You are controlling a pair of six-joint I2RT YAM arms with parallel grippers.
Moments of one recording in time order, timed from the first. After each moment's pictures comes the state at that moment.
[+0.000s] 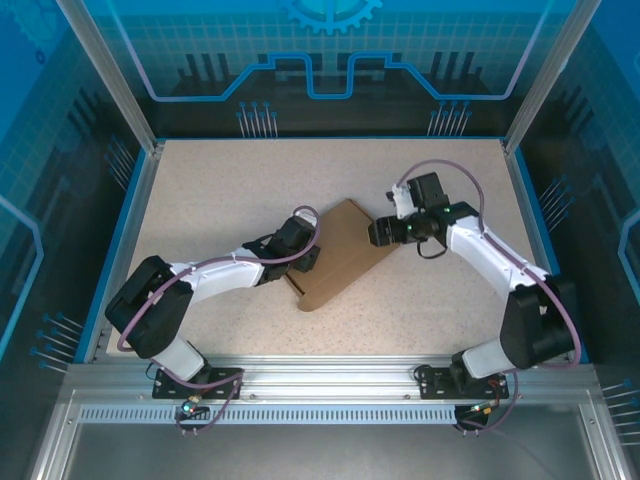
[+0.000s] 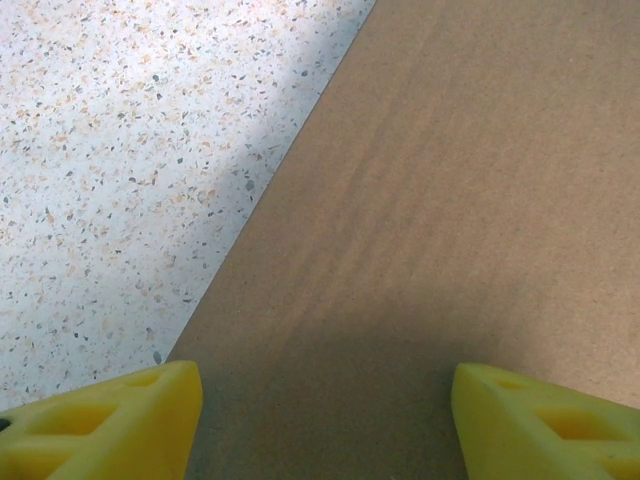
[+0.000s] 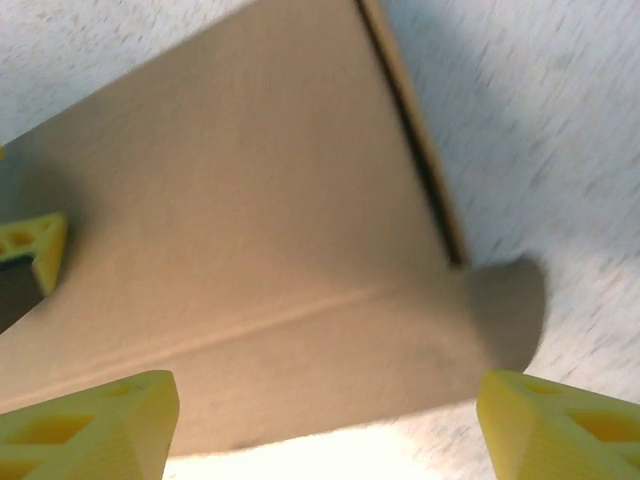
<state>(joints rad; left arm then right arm) -0.67 1.59 0.87 -0.16 -0.32 -0.19 0.31 1.44 1.04 -0.63 -0.31 0.16</state>
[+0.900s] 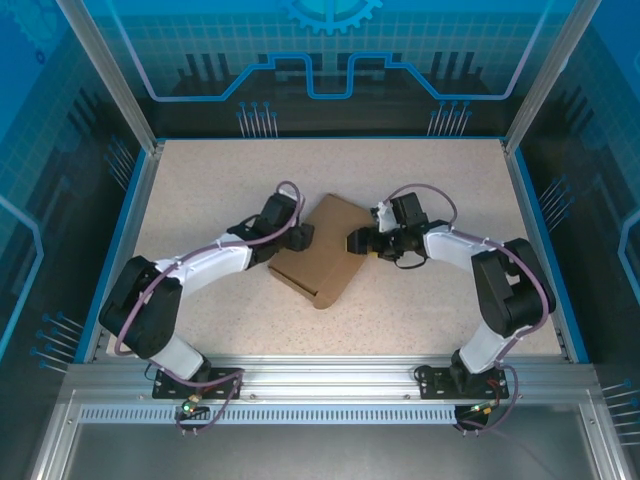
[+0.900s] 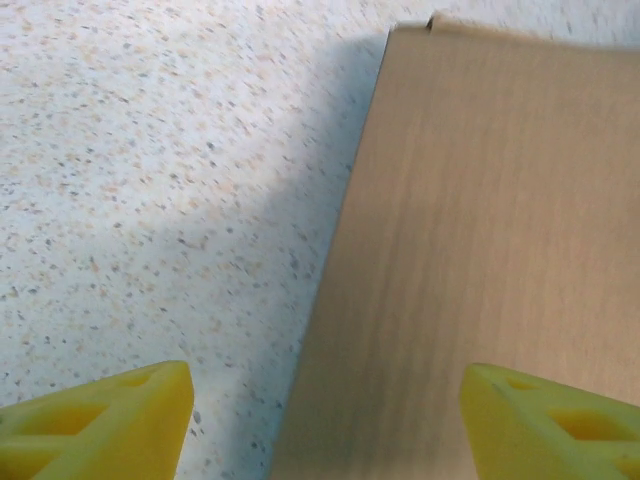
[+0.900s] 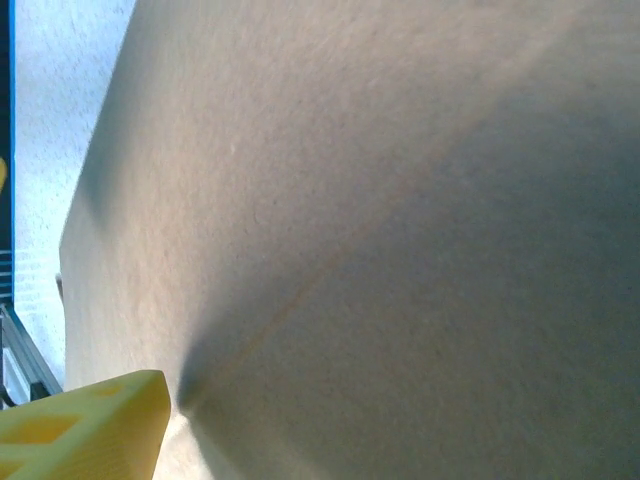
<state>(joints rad) -0.51 1.57 0.97 -0.20 -0.16 -0.25 0.35 1.69 0.94 -0.21 -0.57 0.46</state>
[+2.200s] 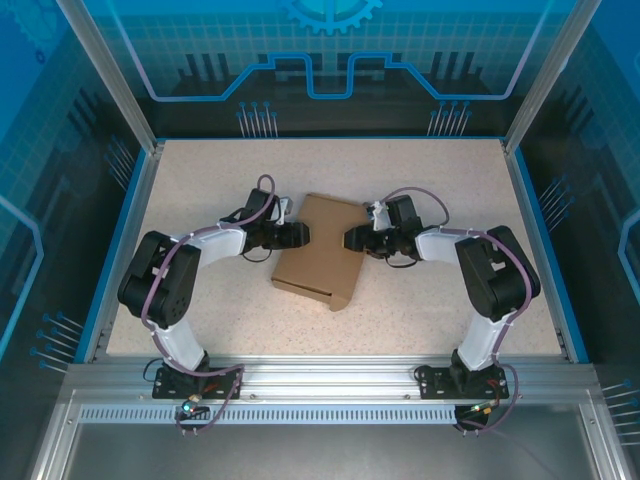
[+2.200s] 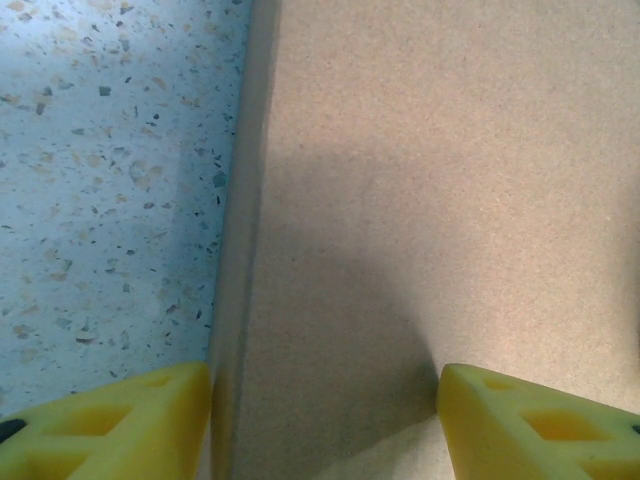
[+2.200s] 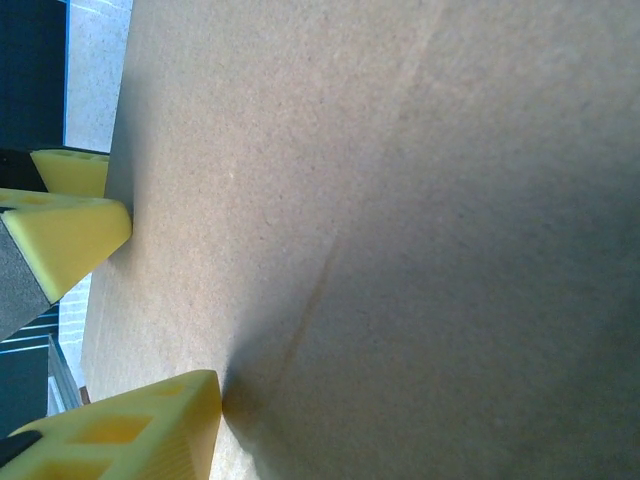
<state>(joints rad) -0.33 1.75 0.97 -0.13 0.35 -0.46 0.36 1.79 0.89 0.05 -0.62 0.57</state>
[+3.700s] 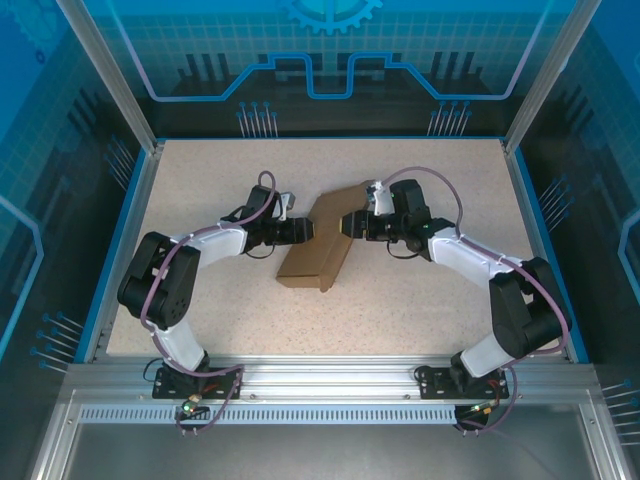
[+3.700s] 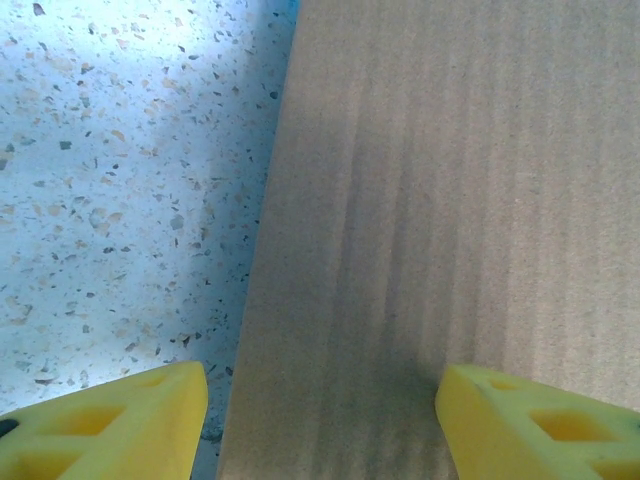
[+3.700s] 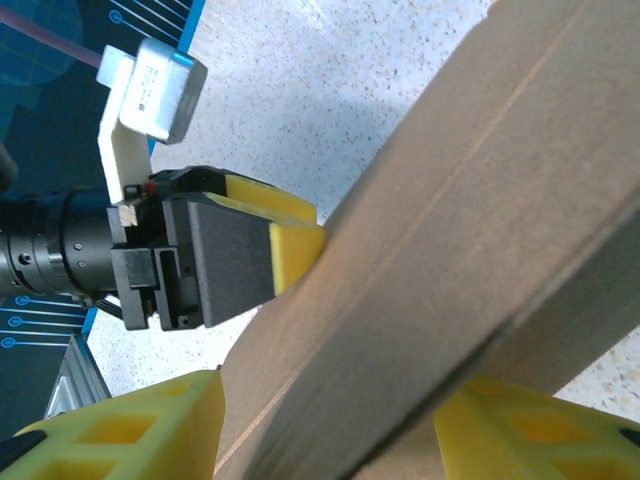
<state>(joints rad) -0.35 1.75 0.98 -0.09 0.36 -0.48 0.42 1.54 0.95 -0.07 -0.55 0.52</state>
